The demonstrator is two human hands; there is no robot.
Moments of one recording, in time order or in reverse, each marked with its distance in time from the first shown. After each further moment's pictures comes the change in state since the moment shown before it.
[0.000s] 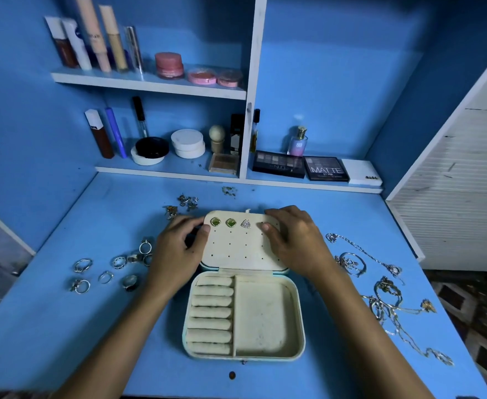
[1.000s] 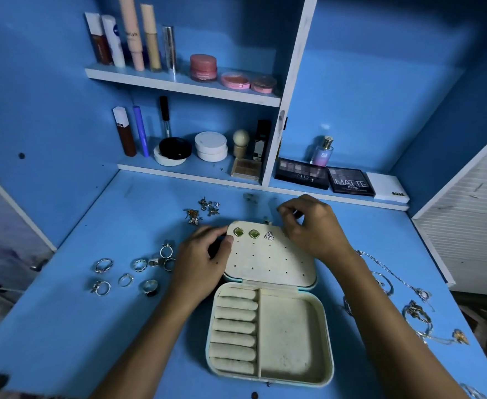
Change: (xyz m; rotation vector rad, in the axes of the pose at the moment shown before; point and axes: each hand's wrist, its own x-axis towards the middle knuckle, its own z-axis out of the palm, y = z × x) left_hand -0.003 -0.002 0.002 -0.011 0.044 -0.007; right_hand 0.050 -0.015 0.000 0.002 0.063 -0.090
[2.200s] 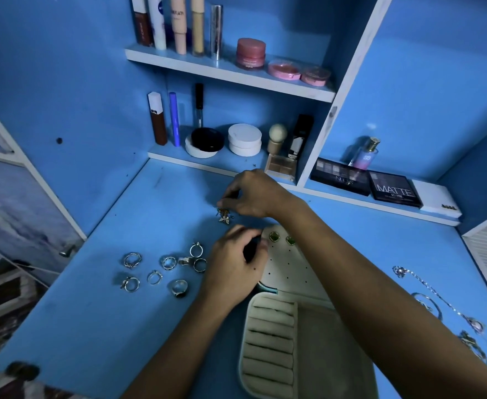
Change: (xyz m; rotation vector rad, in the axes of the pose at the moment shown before) left_hand 0.007 -0.006 0.005 -0.006 0.002 0.020; right_hand 0.102 -0.092 0.100 -0.095 -0.539 -0.248
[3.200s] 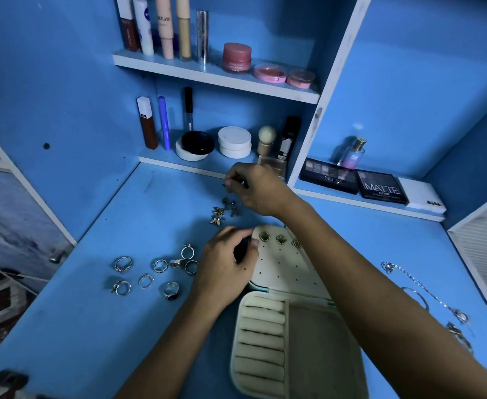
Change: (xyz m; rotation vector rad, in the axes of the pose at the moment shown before) left_hand 0.000 0.002 -0.002 -0.008 0.008 0.024; right_hand -0.014 0.011 -0.012 0.167 0.222 -0.011
